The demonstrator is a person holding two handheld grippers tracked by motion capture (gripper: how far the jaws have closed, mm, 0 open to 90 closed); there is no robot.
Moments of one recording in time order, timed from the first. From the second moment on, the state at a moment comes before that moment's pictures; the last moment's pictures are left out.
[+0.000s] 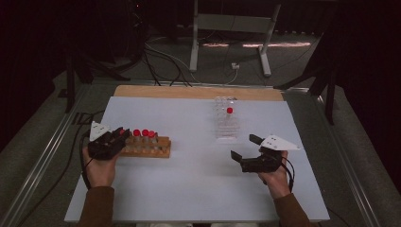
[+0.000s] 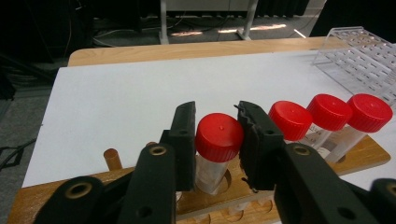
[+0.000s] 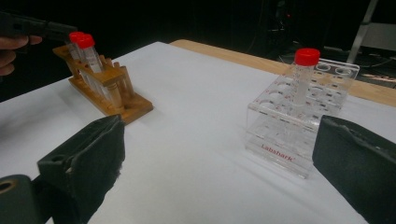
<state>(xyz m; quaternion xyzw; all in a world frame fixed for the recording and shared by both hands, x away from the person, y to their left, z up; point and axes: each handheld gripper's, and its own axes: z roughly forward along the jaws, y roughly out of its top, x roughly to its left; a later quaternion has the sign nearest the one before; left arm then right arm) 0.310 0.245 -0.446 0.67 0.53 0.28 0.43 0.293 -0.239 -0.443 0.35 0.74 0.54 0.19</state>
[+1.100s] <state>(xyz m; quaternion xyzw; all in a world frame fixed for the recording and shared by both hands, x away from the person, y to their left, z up) 0.277 0.231 -0.434 0.65 0.49 0.28 0.51 0.308 -0.236 -0.432 0.37 0.73 0.53 0.20</state>
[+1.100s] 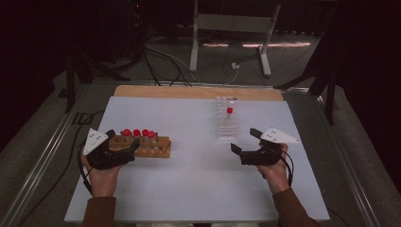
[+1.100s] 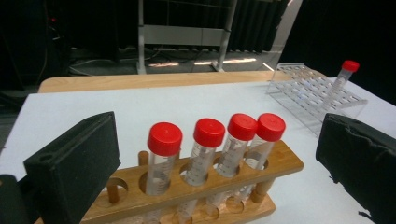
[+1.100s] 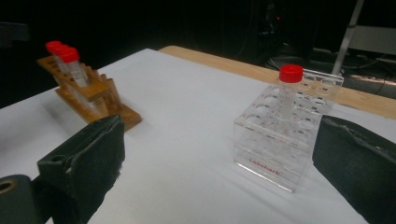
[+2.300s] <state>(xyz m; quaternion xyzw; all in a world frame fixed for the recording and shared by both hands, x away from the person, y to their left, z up) 0.267 0.235 -0.422 0.62 0.49 0.27 0.55 0.418 -0.198 -0.461 0.45 0.74 0.45 0.23</state>
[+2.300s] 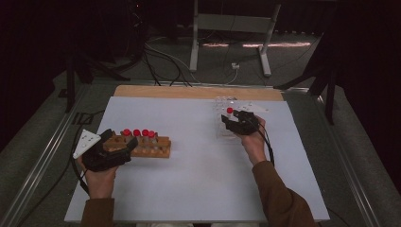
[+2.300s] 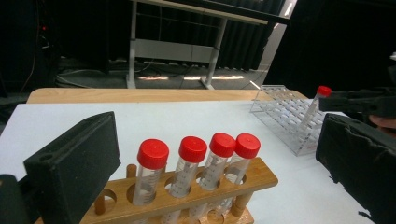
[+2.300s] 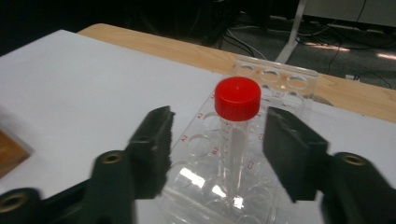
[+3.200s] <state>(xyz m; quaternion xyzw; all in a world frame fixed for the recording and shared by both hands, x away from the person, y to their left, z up) 0.266 0.235 -0.421 0.62 0.49 0.26 0.55 0.422 -0.197 -0.464 0.46 0.72 0.45 0.26</state>
